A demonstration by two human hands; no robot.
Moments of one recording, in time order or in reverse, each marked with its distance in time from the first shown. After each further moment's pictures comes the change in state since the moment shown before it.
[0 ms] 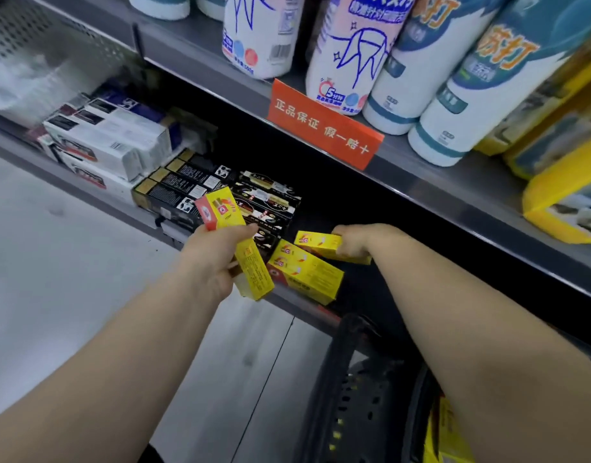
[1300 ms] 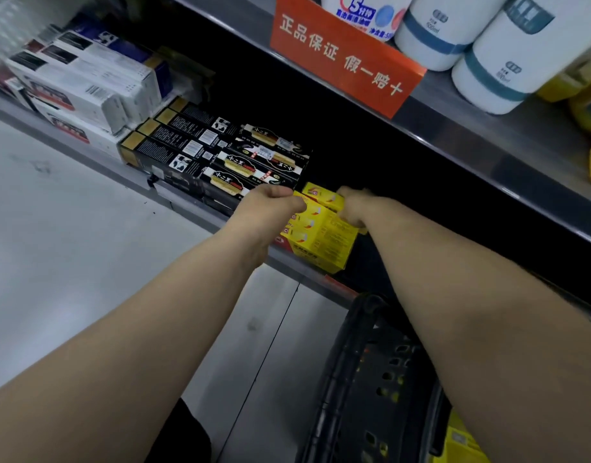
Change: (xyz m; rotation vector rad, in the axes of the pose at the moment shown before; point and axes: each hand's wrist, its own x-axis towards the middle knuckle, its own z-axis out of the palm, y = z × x) left_hand 0.025 -0.026 0.035 0.470 -0.176 0.103; right_hand 0.077 0.012 0.036 0.053 0.105 0.127
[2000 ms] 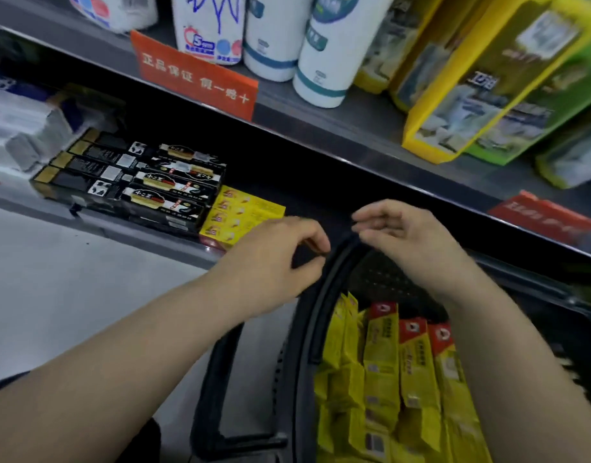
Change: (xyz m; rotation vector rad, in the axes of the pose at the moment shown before) left_hand -0.123 0.022 0.069 0.719 -0.396 0.815; right_hand -0.275 0.103 -0.021 1.037 0.382 -0.238
